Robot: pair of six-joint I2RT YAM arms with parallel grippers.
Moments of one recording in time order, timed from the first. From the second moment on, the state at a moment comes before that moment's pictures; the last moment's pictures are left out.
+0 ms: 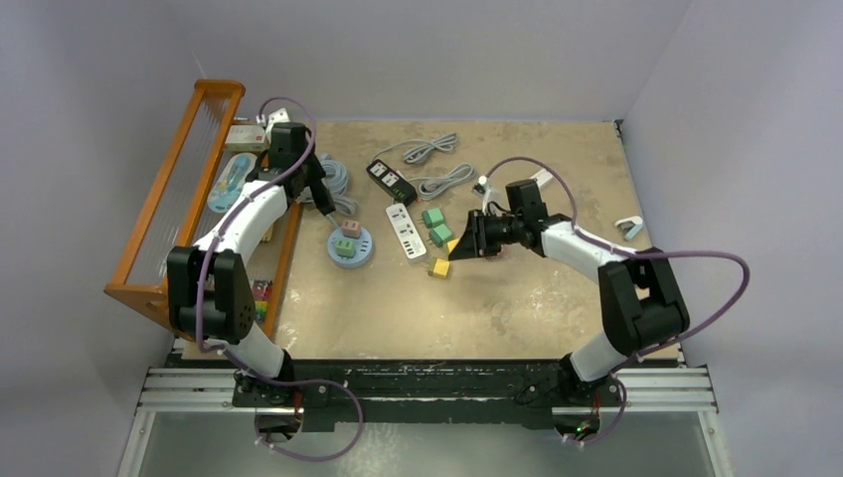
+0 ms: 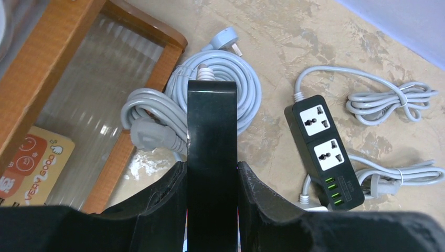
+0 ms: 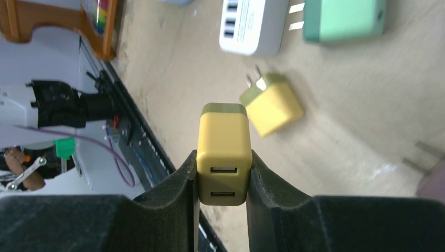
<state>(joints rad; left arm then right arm) -0.12 1.60 1.25 -0.28 -0.24 -0.52 0.34 1.60 0.92 -0.17 -0.76 0.34</state>
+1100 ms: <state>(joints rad) -0.12 1.60 1.28 -0.41 -0.24 -0.55 0.46 1.86 0.82 -0.03 -0.92 0.52</state>
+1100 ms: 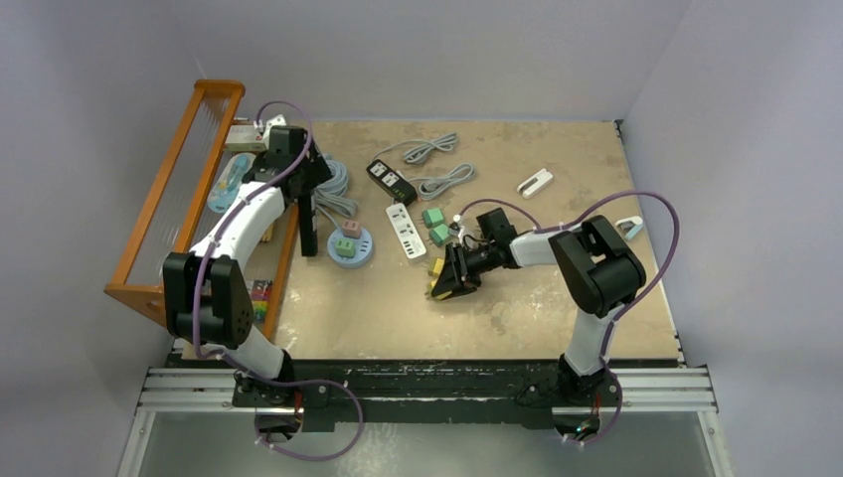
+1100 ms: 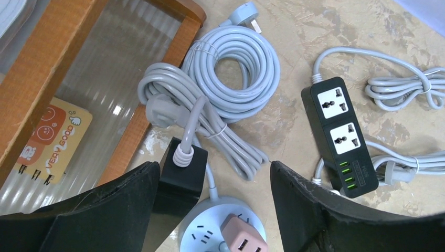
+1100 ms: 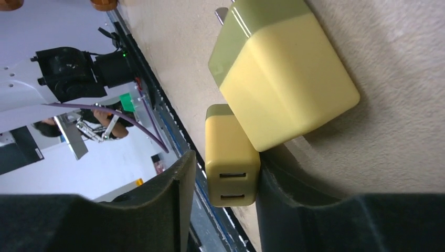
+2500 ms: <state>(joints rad) -0.04 1.43 1.12 -0.37 -0.23 -0.54 0.71 2.05 1.73 -0.28 -0.13 0.09</state>
